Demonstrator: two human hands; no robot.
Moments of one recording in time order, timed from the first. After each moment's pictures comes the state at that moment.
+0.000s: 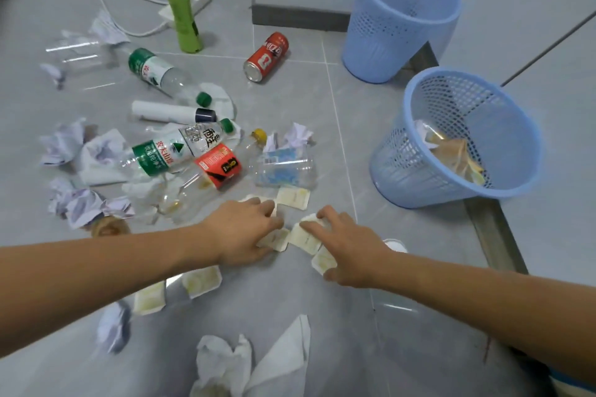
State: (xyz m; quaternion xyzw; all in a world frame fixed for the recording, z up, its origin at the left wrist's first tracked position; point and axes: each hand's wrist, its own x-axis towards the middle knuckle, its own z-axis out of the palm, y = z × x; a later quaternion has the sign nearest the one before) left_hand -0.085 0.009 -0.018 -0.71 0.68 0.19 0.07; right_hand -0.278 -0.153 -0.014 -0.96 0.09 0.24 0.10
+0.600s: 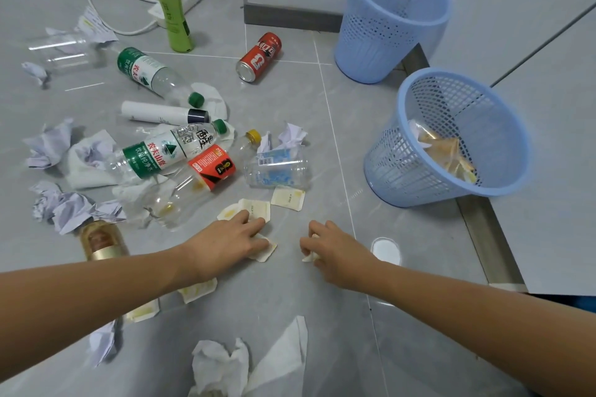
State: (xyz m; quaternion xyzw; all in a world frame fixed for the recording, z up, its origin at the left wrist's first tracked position) left_hand -0.077 0.039 -0.068 -0.65 0.75 0.13 0.02; right_hand -0.283 -0.152 -0.069 -0.97 0.07 0.17 0.17
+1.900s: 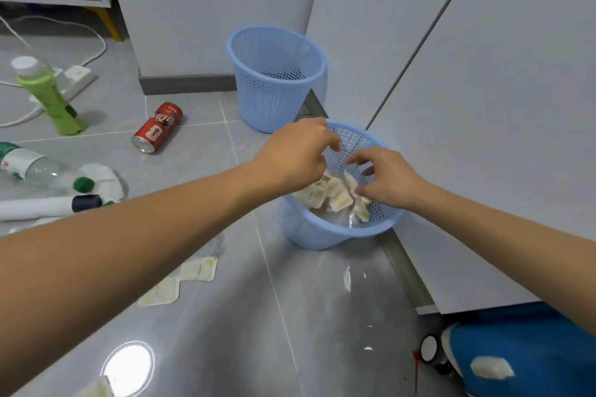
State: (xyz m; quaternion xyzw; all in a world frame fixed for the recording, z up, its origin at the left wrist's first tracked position) left_hand -0.149 -0.270 0.140 -0.69 0.69 0.05 -0.23; right_hand -0.332 -0.387 0.129 -0.90 0.41 0.02 0.18
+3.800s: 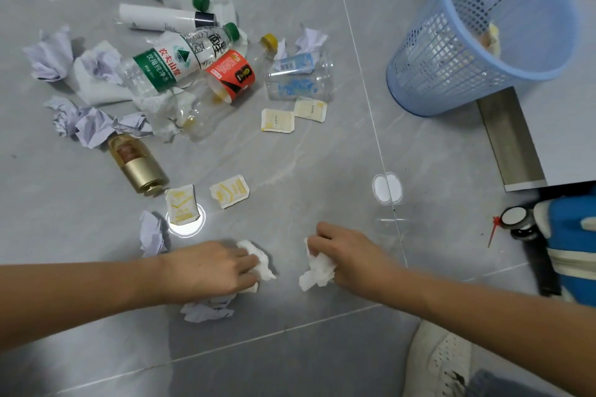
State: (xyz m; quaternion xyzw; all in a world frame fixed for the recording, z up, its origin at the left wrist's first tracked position) left_hand -0.138 0.201 -0.084 -0.46 0.87 0.16 -0.01; right_hand -0.364 0.001 -0.051 -0.94 0.10 0.17 0.27
